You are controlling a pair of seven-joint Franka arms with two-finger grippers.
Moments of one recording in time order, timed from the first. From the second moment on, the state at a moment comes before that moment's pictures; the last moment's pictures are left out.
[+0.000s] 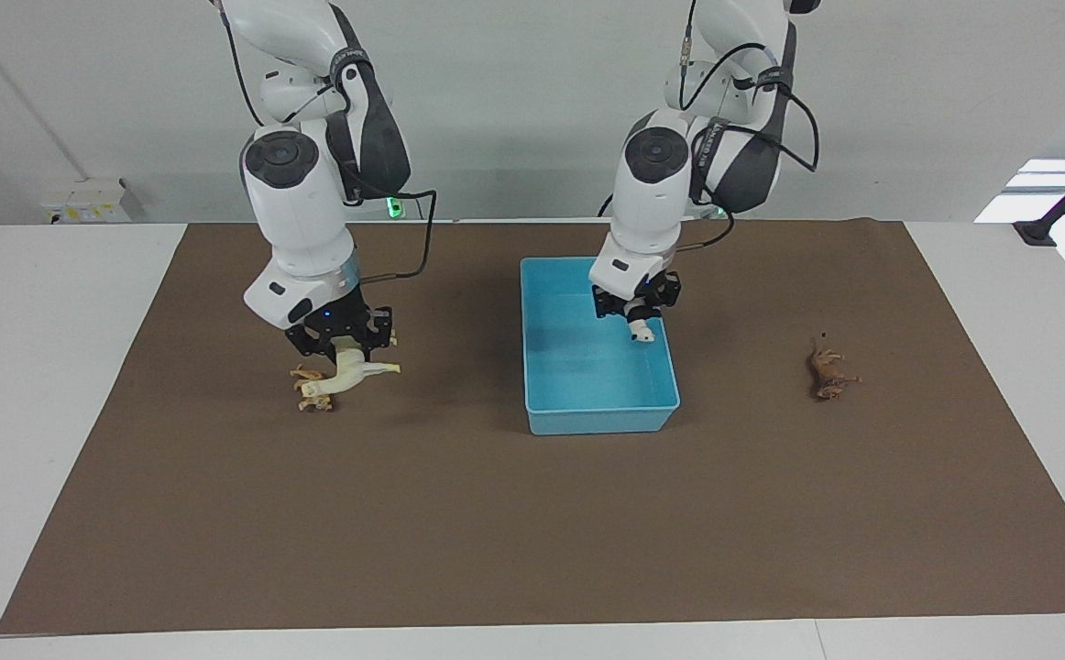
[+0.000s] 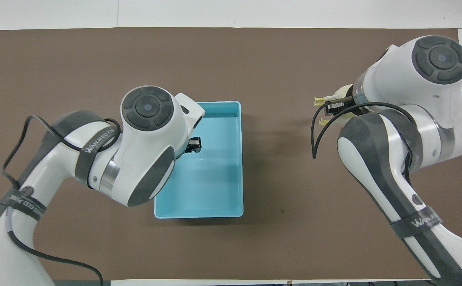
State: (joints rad) left arm -0.55 0.15 -0.05 -1.87 0.05 1.93 -0.68; right arm 0.10 0.15 0.12 -1.77 -0.08 1.97 0.12
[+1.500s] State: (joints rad) left arm 0.04 0.10 0.00 -2.10 0.05 2.30 -0.22; right arm 0.65 0.34 0.14 -1.67 -0.06 2.08 0.76
